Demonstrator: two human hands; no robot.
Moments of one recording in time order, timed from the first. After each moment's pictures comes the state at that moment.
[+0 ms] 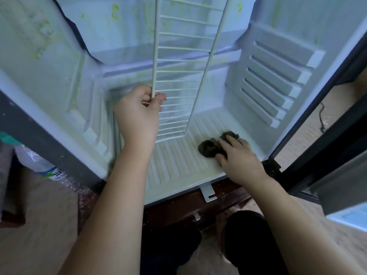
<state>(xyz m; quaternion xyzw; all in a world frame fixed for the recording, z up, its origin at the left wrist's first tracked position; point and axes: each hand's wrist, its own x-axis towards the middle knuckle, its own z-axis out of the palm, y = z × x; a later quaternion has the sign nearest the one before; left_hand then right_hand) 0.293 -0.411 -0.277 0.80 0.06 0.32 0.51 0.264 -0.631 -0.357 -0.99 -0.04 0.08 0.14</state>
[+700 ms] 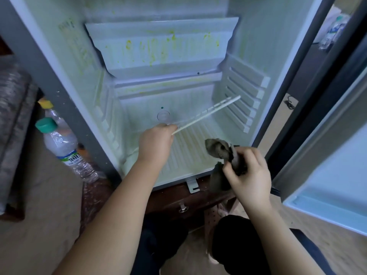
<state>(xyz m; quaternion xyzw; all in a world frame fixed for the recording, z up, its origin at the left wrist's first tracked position) 0.242 -0.444 -0.301 0.96 -0.06 0.27 0.10 0.171 -0.672 -0.327 -0.87 -0.04 -0.29 0.38</state>
